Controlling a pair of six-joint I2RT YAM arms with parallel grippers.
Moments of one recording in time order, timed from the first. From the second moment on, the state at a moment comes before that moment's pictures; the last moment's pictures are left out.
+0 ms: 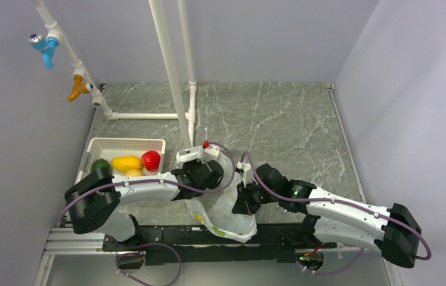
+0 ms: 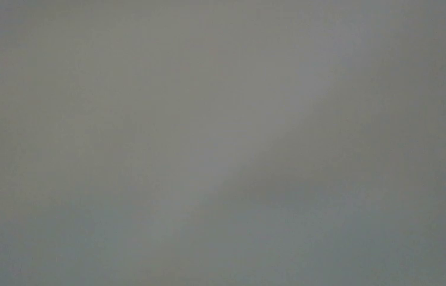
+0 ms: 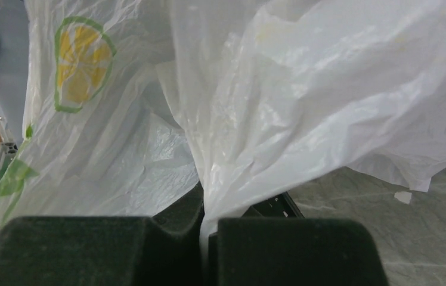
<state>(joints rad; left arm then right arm) -1.09 1.45 0.75 -0.18 -0.74 -0.49 1.00 0.94 0.50 -0.27 -0.36 0.51</state>
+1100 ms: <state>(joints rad) -1.04 1.09 0.77 -0.24 -0.14 -0.47 0.96 1.01 0.66 -0.36 -0.05 0.55</state>
